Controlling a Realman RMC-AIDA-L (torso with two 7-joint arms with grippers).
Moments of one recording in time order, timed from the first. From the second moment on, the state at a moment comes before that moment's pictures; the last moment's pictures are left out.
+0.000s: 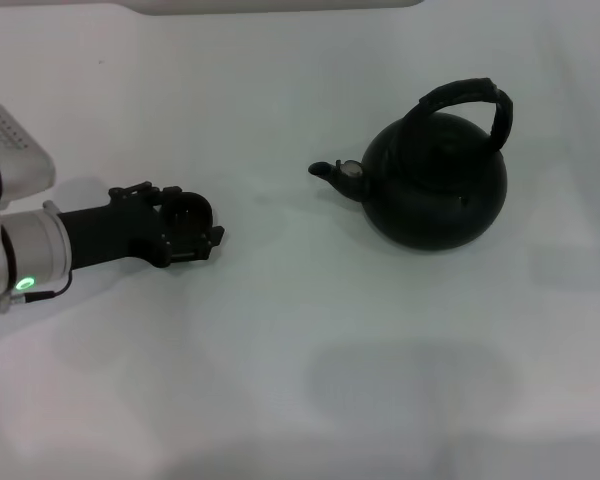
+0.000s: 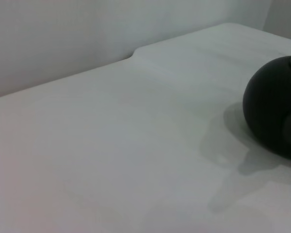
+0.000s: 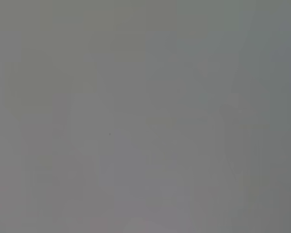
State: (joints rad) left arm -0.35 -2.07 1.32 0.64 1.64 0.97 -1.35; right arm 0.34 2.01 -0.82 -0.03 -0.44 -1.28 0.12
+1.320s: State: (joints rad) left arm -0.35 -2.07 1.36 0.71 1.64 0.98 -1.35; right arm 0.35 2.01 -0.82 -0.03 -0.44 -1.28 0.12
